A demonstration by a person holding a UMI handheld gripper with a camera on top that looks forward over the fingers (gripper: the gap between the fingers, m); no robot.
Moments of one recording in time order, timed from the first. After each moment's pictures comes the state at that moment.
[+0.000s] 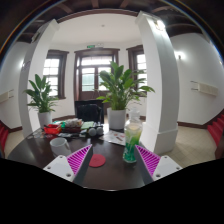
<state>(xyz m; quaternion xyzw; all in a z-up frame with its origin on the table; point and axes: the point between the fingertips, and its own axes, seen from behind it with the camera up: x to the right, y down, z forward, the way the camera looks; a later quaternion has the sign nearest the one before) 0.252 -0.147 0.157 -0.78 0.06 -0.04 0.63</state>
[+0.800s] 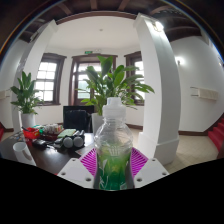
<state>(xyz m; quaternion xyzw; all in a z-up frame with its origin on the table) 0.351 0.015 0.122 -0.74 0.06 -0.06 0.67</state>
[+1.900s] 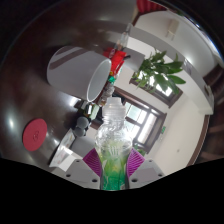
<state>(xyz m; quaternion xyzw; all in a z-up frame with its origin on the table) 0.144 0.055 0.173 -0.38 -0.60 -0.60 0.37</state>
